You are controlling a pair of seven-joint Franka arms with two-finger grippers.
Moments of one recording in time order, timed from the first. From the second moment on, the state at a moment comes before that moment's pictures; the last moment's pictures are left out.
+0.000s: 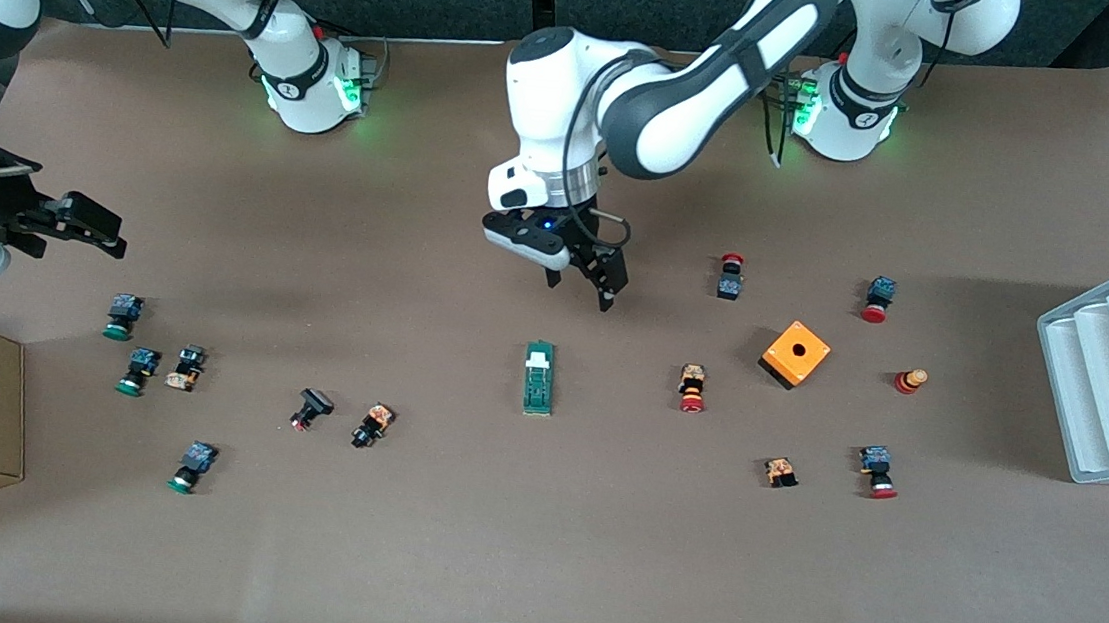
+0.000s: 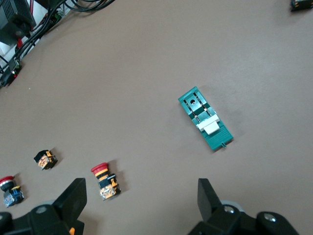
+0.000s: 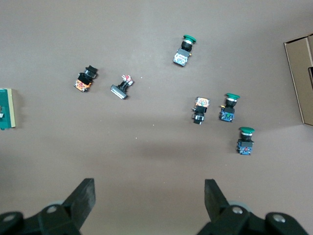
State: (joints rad) left arm -0.59 0.40 -0.38 -1.66 0.63 2.07 -0.66; right arm 0.21 -0.01 -0.24 -1.66 0.04 1.64 -0.05
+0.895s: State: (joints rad) left arm -0.22 0.23 -0.37 -1.56 0.10 1.85 -0.12; right arm 0.21 -0.01 -0.24 -1.66 0.04 1.65 -0.06
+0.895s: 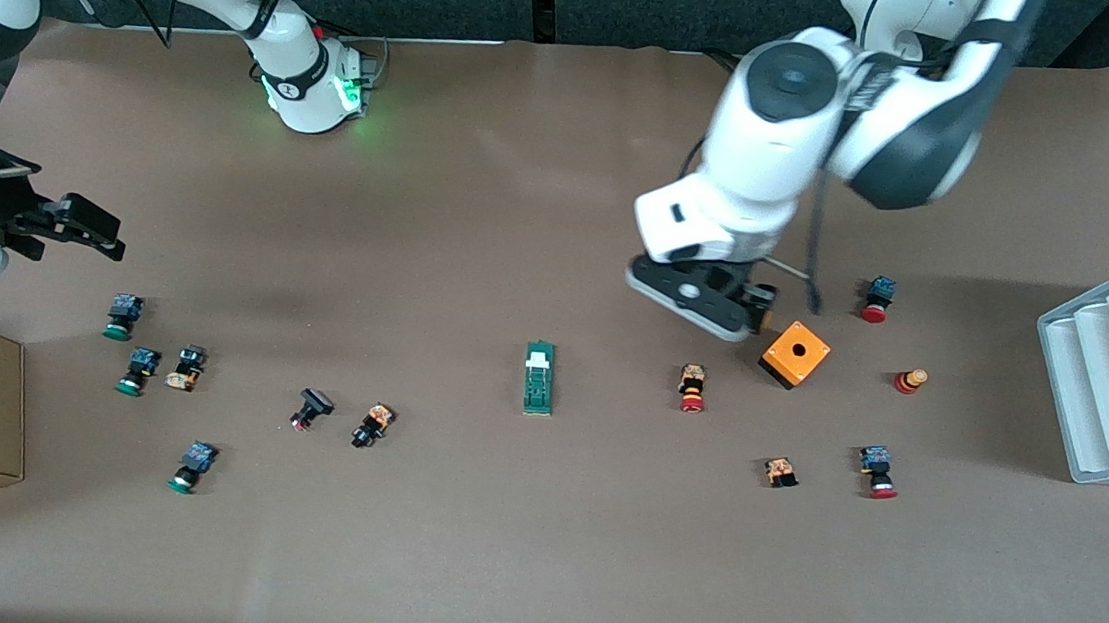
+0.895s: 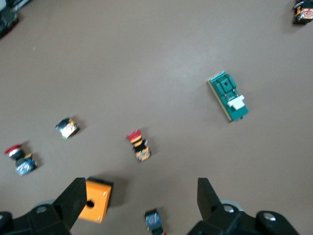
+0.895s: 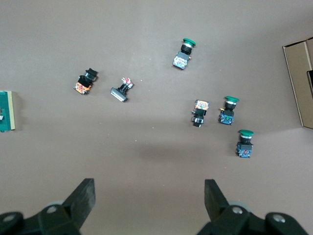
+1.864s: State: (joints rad) left arm 0.08 0.21 -0.37 -1.39 0.06 1.53 -0.09; right arm 0.22 -0.01 -0.24 -1.66 0.00 1.66 -0.05
